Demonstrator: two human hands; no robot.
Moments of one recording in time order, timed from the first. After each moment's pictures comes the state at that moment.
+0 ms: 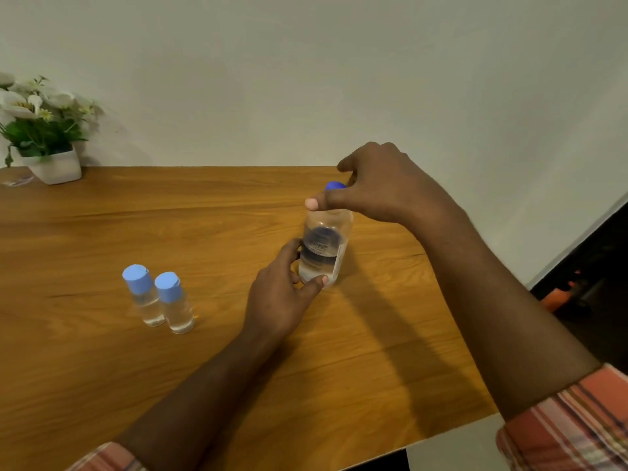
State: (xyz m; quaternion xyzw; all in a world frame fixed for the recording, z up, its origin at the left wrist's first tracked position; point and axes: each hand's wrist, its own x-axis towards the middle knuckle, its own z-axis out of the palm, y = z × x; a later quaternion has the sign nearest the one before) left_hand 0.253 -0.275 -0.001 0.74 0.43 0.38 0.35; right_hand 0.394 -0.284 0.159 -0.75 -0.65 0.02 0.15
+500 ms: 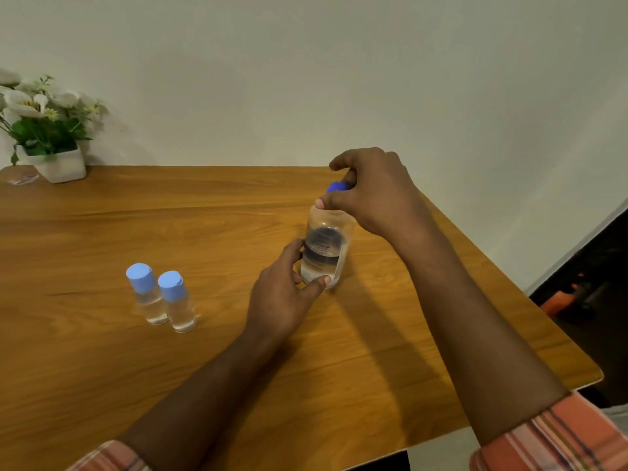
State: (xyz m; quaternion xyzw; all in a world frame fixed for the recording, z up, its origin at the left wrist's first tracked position) left_hand 0.253 -0.276 0.000 0.74 0.43 0.38 0.35; right_hand 0.386 -0.282 0.139 -0.73 -0.62 0.02 0.28
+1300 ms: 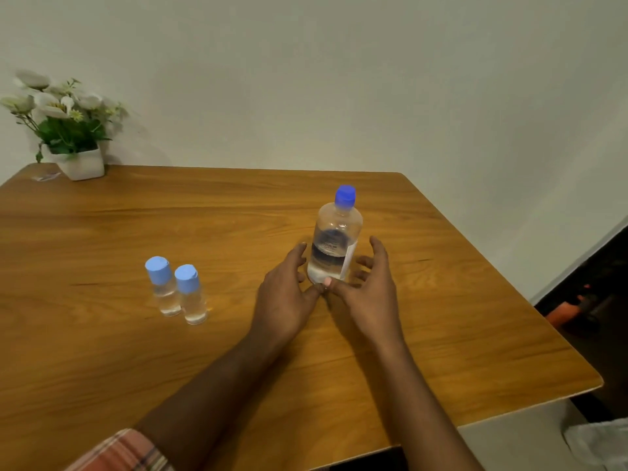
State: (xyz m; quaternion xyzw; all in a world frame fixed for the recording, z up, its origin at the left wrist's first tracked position) left_hand 0.249 -0.282 -0.002 0.73 0.47 0.36 0.34; right_hand 0.369 -0.334 0.012 -0.72 -0.42 0.21 0.51
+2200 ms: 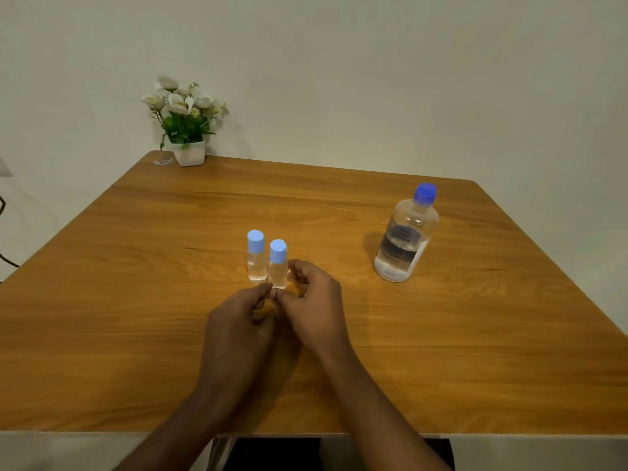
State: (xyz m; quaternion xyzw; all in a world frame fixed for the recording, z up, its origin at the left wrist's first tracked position) left_hand 0.104 -0.352 -0.006 0.66 0.57 0.43 0.24; right_hand 0.221 -0.325 -0.002 -0.60 -0.58 0.28 0.47
